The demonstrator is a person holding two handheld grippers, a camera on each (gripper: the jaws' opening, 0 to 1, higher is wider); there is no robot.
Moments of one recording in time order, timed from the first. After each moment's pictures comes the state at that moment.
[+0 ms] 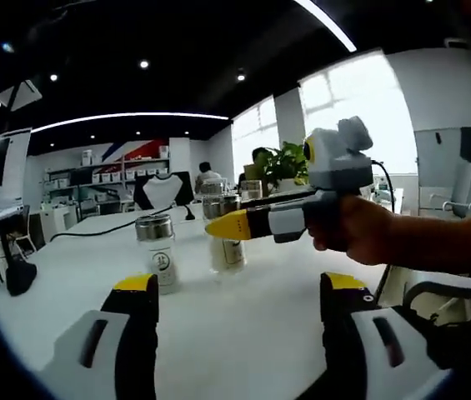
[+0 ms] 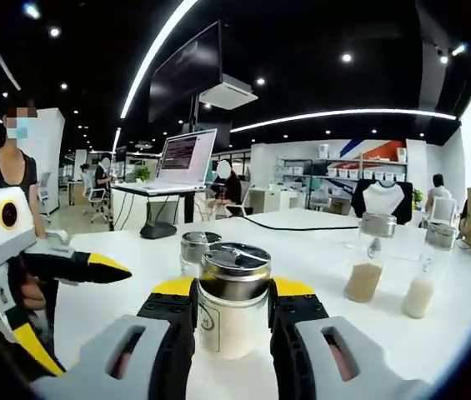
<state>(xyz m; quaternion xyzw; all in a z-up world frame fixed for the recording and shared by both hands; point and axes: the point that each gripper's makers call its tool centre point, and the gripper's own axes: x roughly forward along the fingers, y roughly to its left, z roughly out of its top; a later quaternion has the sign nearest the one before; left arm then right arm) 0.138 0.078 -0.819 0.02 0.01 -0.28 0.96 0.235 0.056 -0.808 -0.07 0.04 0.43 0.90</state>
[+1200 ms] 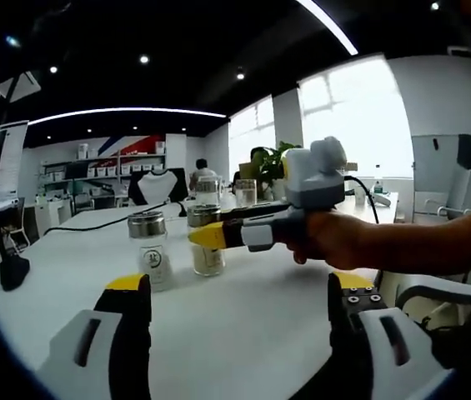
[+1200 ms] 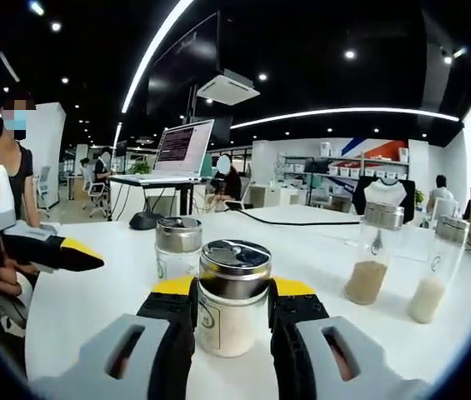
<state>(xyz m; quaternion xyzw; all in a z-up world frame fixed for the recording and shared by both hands) 0.136 0.069 -0.824 0.03 0.03 -0.29 0.96 0.254 0.057 -0.818 -0.07 0.04 0.43 0.90</state>
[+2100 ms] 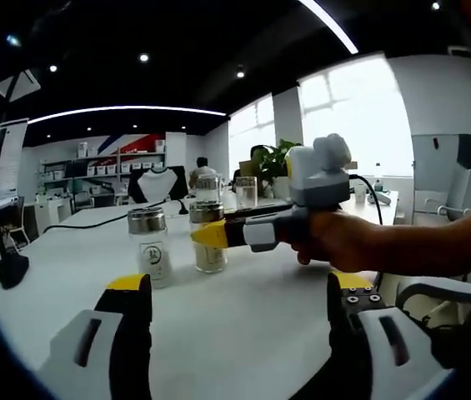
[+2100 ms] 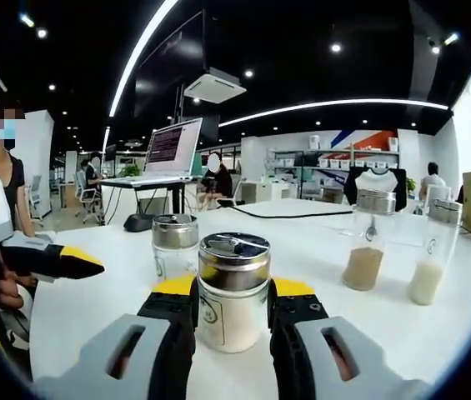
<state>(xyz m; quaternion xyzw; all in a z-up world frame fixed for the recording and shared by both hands) 0.137 0.069 -0.829 0.02 0.04 -0.29 0.96 0.253 0.054 -0.823 -0.05 0.06 0.41 0.91</state>
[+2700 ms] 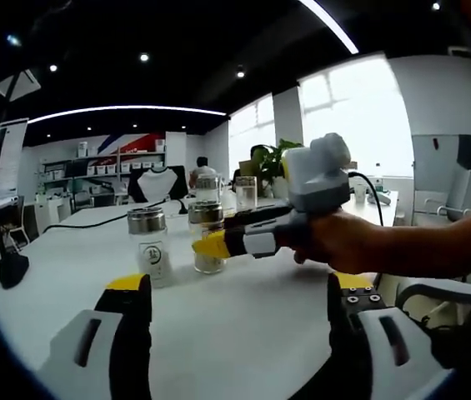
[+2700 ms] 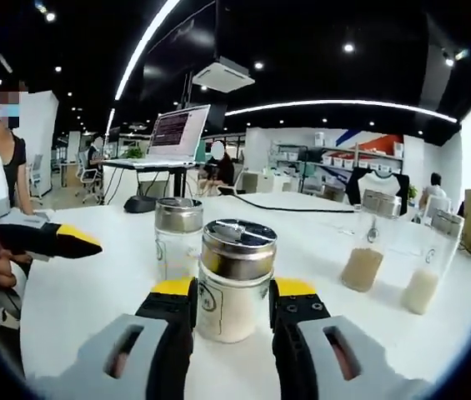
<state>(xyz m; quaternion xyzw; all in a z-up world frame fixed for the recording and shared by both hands) 0.137 0.069 -0.829 0.02 0.04 -0.29 0.96 0.251 0.054 -0.839 -0.14 0.08 0.41 0.90</state>
